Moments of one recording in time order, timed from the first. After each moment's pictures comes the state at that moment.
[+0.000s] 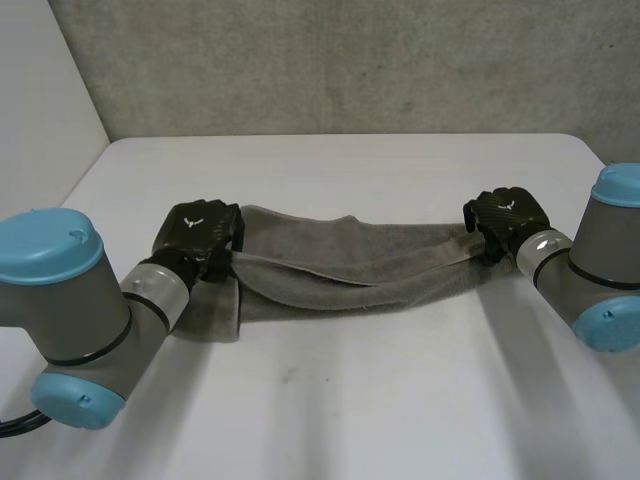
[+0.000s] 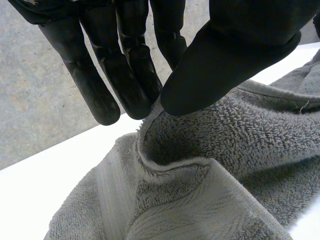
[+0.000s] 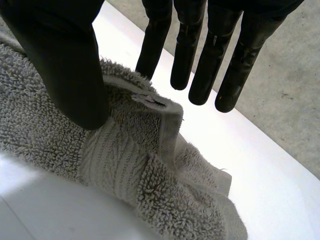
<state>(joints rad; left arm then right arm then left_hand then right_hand) 4.30 -1.96 -1.69 3.48 -1.48 3.24 1.78 -0.90 1.33 -0.16 1.36 2.70 1.19 1.22 1.22 1.22 1.03 0.75 0.67 0.67 0.67 0.49</state>
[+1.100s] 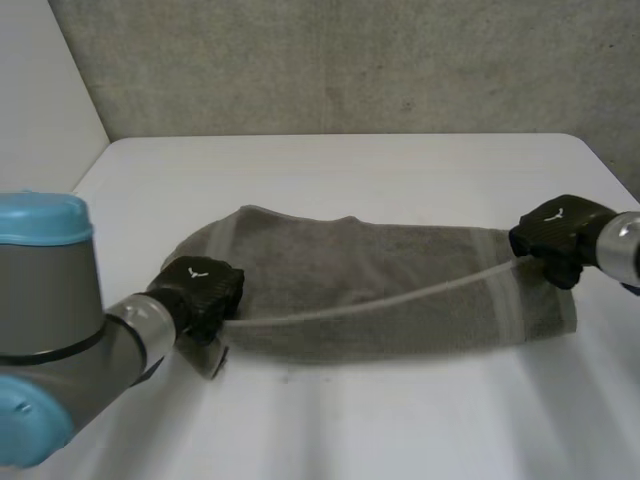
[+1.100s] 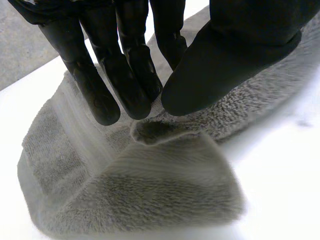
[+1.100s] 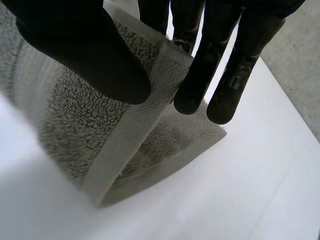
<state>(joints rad) 4.29 -1.90 -1.66 3.05 -1.45 3.47 1.68 -1.19 1.31 0.51 1.30 2.30 1.19 1.22 1.22 1.22 1.03 1.39 1.21 1.21 1.22 1.03</state>
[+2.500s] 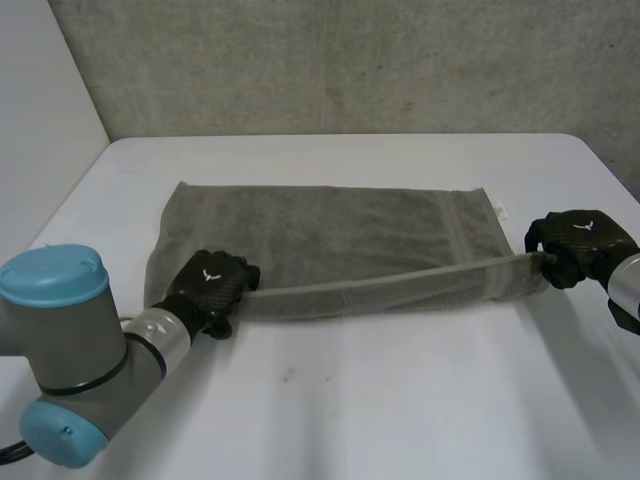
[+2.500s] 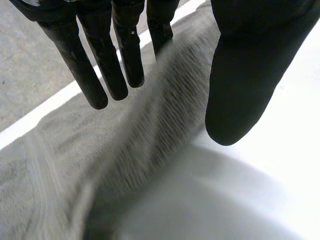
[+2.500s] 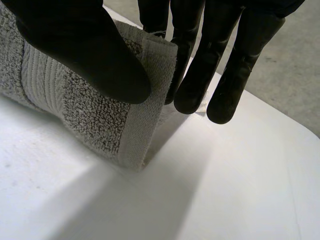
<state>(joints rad) 4.34 -2.00 -1.80 3.44 -1.35 3.53 1.51 -1.21 1.67 -0.06 1.14 2.72 0.58 0.58 0.58 0.58 0.41 1.39 1.21 1.21 1.22 1.03</state>
